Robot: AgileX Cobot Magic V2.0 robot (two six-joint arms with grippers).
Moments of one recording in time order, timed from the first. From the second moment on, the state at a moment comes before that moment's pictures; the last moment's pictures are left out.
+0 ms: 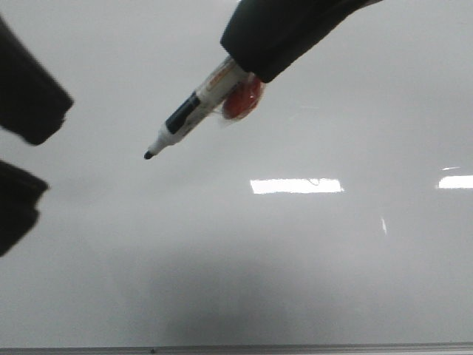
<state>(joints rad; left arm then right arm) -0.87 0.85 -0.63 -0.35 0.61 0.76 0.61 1.24 -1.02 0.62 0.77 -0.77</state>
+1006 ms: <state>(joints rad) -0.87 0.61 -0.52 -0.41 0.62 0.76 0.57 1.56 -1.31 0.67 0.46 -0.71</state>
